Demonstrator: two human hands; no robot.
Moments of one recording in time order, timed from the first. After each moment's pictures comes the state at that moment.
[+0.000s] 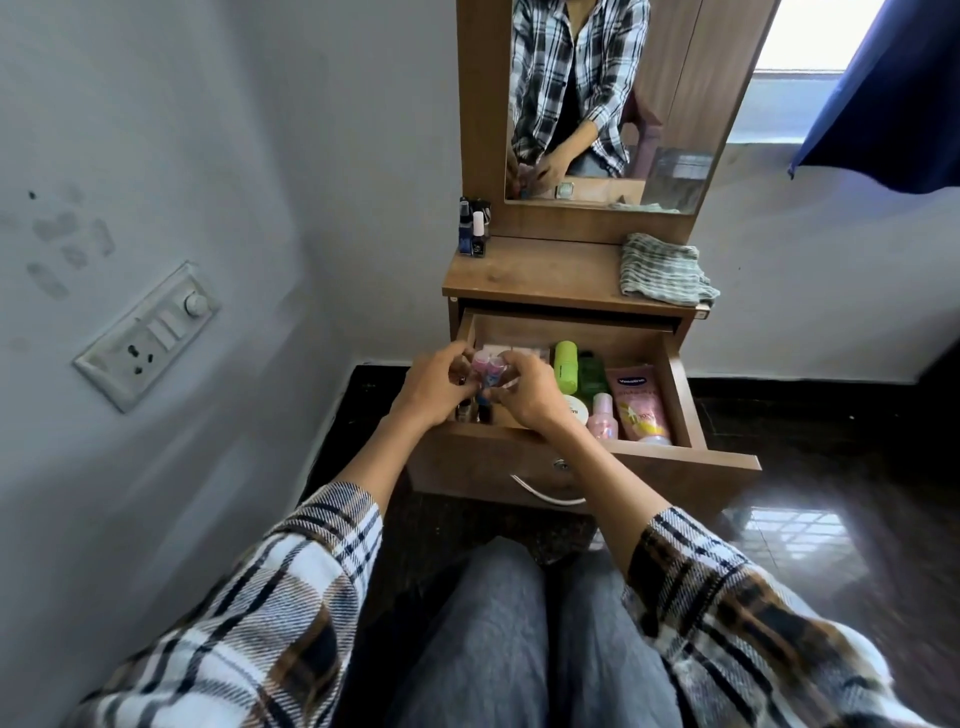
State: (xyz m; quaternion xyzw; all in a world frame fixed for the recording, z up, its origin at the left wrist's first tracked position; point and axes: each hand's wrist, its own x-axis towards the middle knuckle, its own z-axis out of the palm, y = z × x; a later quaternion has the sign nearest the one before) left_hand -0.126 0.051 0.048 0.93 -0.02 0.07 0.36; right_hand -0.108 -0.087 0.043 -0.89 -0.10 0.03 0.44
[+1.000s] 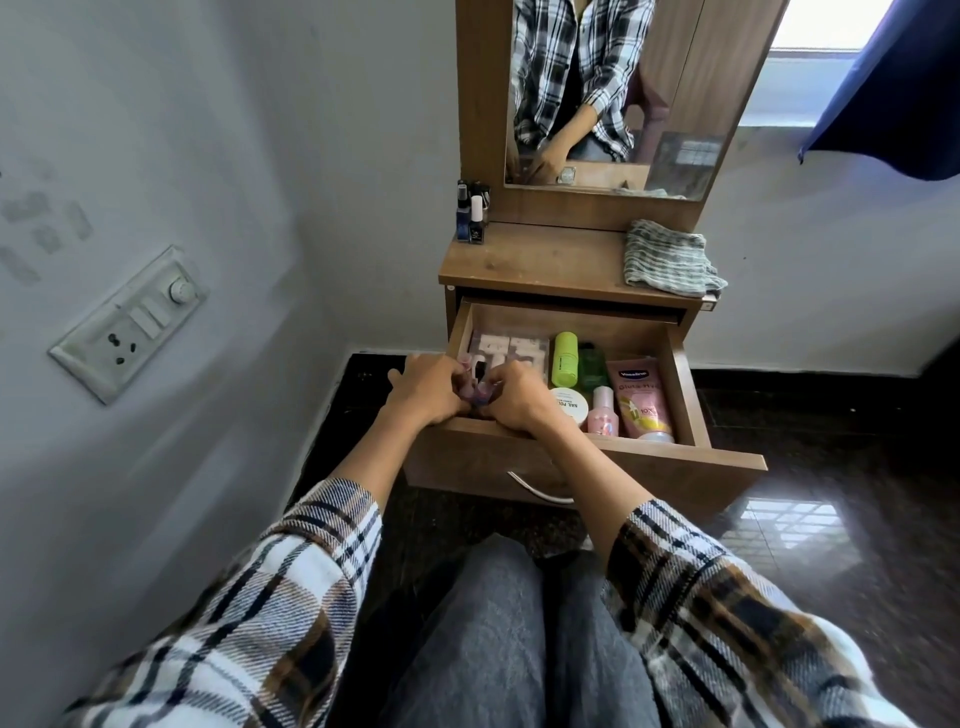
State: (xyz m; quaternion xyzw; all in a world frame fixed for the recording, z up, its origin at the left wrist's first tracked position) left_hand -0.118 0.052 0.040 0.98 0.03 -0.03 0.19; right_hand -0.100 -0.080 0.028 -0.93 -0.10 0.10 0.34
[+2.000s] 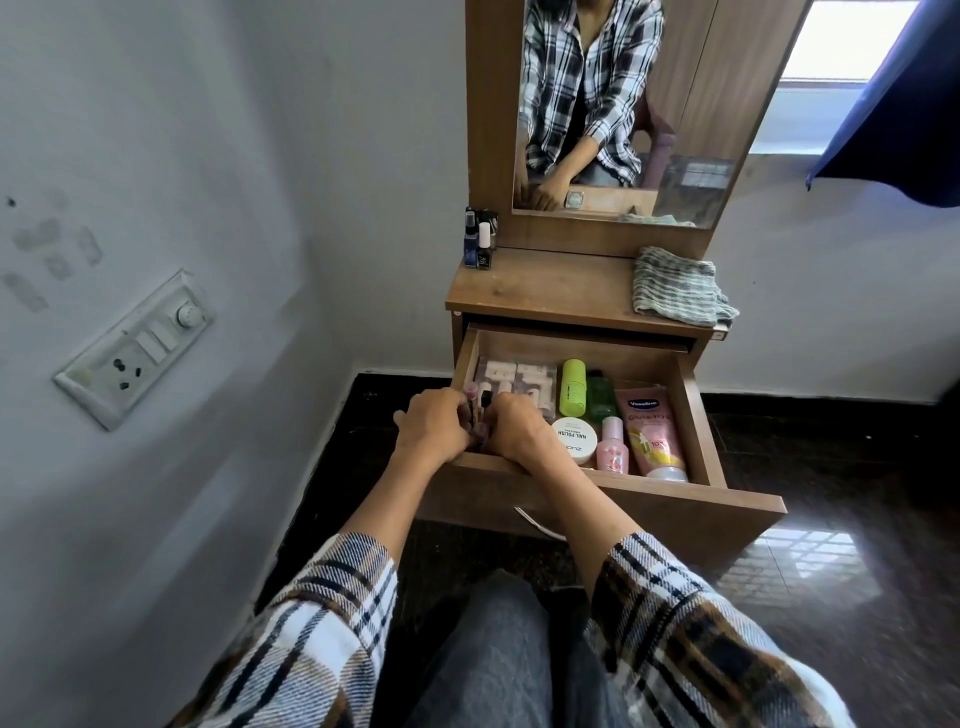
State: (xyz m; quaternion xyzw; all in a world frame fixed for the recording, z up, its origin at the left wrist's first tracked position) left_hand -0.119 0.045 0.030 0.97 0.09 0.00 0.21; right_hand -0.087 -0.069 0.016 -0.95 -0.12 0.10 0.26
